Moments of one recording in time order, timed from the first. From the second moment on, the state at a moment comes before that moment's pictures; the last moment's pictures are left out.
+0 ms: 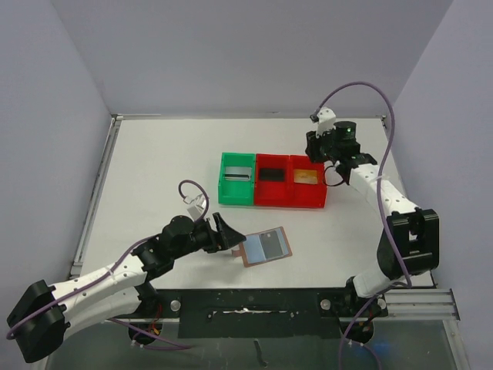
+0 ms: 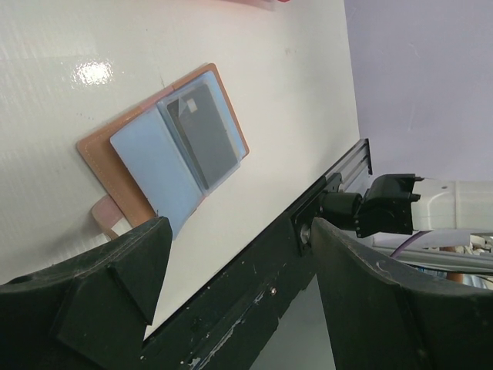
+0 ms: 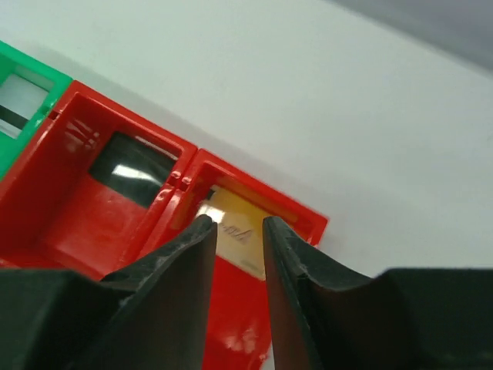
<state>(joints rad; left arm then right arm) -0.86 0.86 0.34 0.14 0.11 -1.04 0.18 1.53 1.14 -0.11 -0.20 -0.27</state>
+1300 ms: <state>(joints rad) -0.85 0.80 0.34 0.14 0.11 -1.06 0.29 1.93 1.28 -0.41 0.13 0.33</state>
